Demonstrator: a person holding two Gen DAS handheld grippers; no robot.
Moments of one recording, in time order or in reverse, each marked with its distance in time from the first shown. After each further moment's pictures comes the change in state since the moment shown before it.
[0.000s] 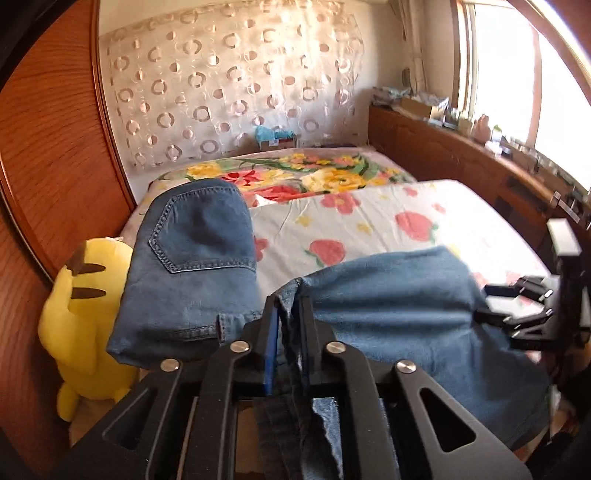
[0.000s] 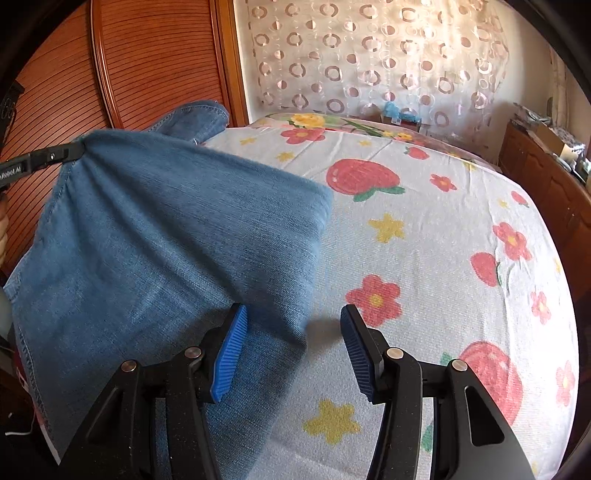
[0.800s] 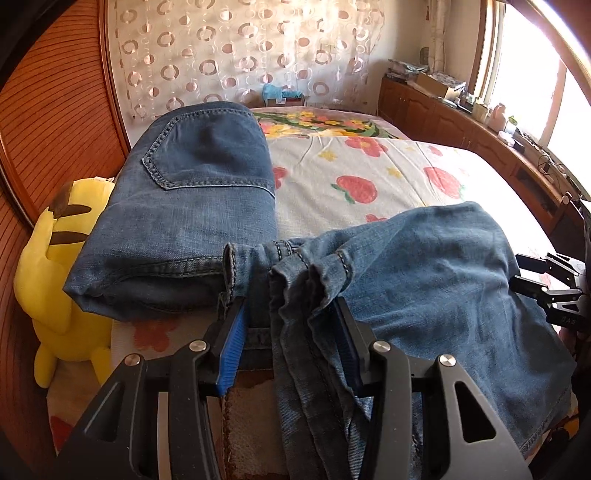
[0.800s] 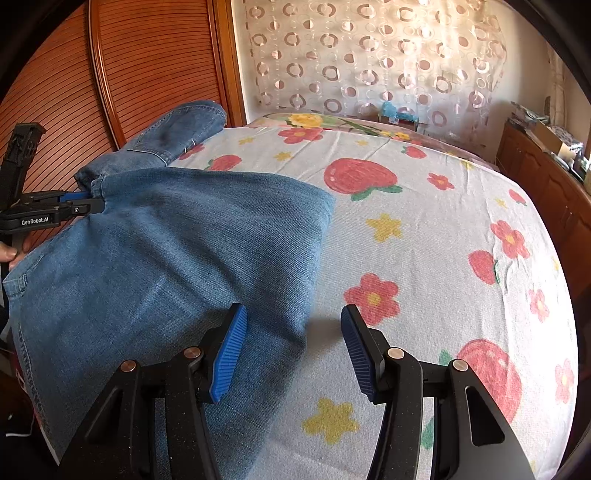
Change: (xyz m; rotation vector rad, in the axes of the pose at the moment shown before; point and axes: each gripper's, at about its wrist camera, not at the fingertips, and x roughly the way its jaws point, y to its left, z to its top) left arm 0.049 0.028 -0.042 -0.094 0.137 -0.043; right arm -0.003 -0.004 -0.002 -0.001 0.003 -0.002
